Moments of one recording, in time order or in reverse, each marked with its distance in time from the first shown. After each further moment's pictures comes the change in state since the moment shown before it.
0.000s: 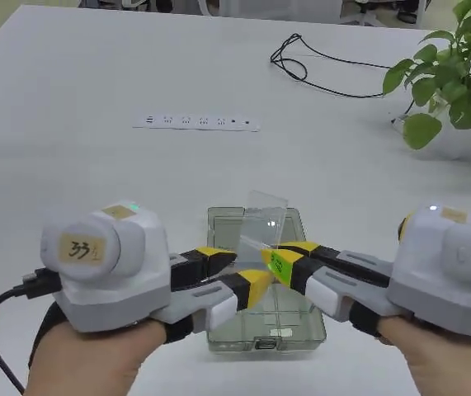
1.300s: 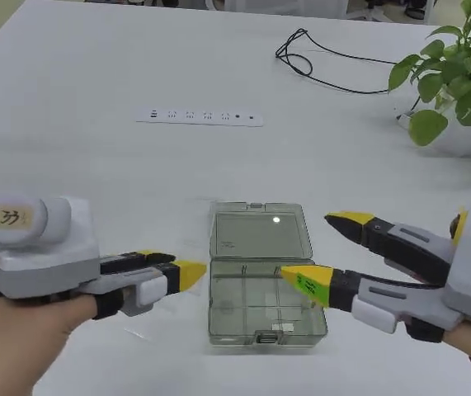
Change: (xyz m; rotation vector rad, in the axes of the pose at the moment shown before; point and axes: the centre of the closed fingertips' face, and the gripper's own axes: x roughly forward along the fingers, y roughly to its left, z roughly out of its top) left arm -0.031 0.055 -0.022 -0.182 0.066 0.093; right arm -0.026 -0.012 0.014 -0.276 -0.019 0.062
